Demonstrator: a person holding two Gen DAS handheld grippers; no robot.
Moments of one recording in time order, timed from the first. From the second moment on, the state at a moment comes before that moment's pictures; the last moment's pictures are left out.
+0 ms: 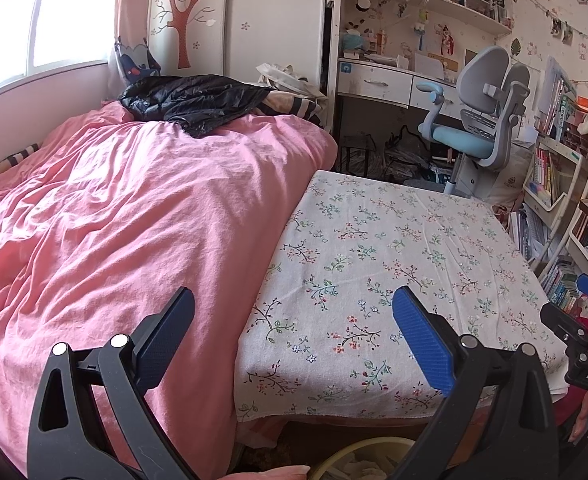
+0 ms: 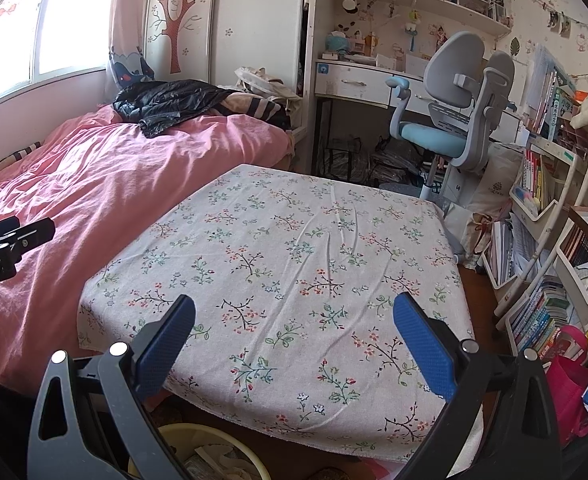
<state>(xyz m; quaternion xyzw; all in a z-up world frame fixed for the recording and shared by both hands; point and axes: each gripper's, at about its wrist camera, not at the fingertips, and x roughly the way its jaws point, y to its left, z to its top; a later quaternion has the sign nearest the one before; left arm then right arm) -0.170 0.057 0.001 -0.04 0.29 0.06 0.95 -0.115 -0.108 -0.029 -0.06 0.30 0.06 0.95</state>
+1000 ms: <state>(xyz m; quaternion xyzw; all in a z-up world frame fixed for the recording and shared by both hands) -0.169 0.043 0.003 -0.02 0.28 0.05 0.96 -0.116 -0.107 -0.034 -0.07 0.30 0.06 0.95</state>
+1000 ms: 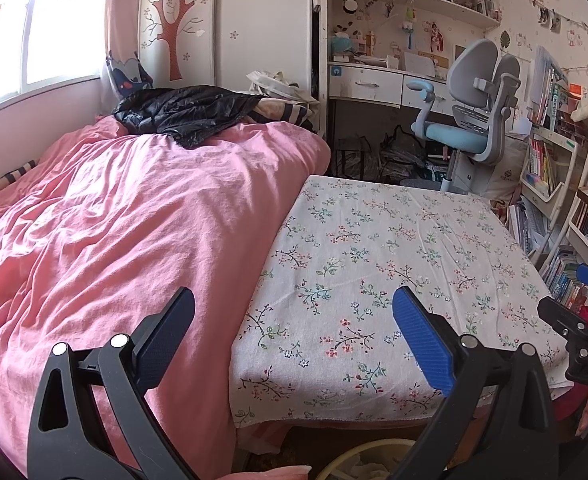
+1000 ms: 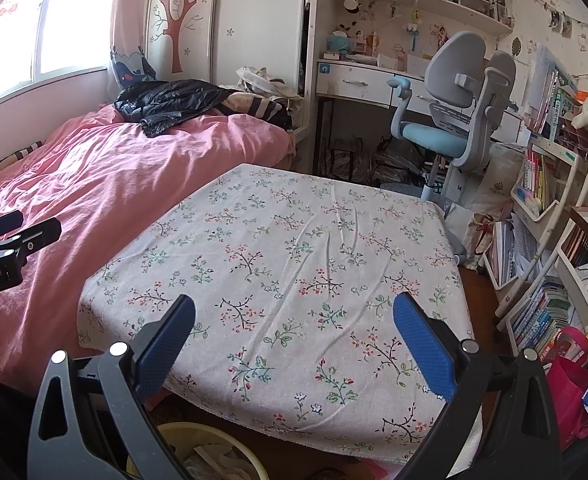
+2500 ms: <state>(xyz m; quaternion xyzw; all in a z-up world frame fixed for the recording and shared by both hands) -0.179 0.047 0.011 -0.04 0.25 0.06 0.97 -0.118 -0.105 -0.034 -0.07 0.30 0.06 0.95</state>
